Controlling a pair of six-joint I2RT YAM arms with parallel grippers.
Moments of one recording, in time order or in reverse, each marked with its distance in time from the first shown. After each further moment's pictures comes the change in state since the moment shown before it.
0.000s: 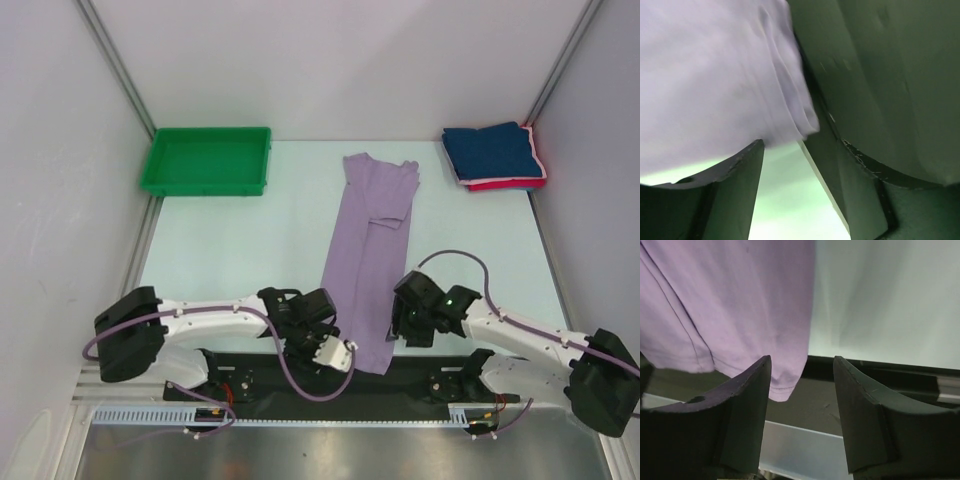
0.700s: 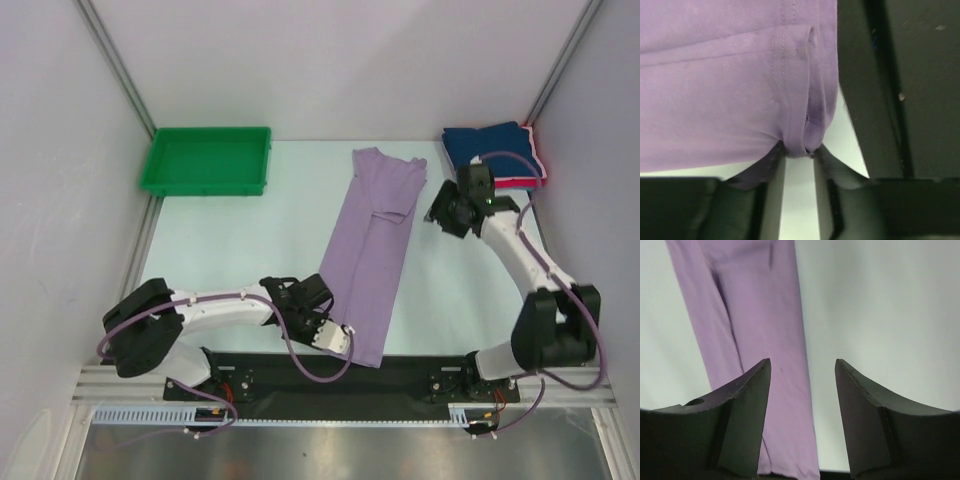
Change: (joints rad) left arm 0.135 0.062 -0.008 0.031 -0.080 0.109; right arm -0.694 0.460 0.673 0.109 0.024 -0.420
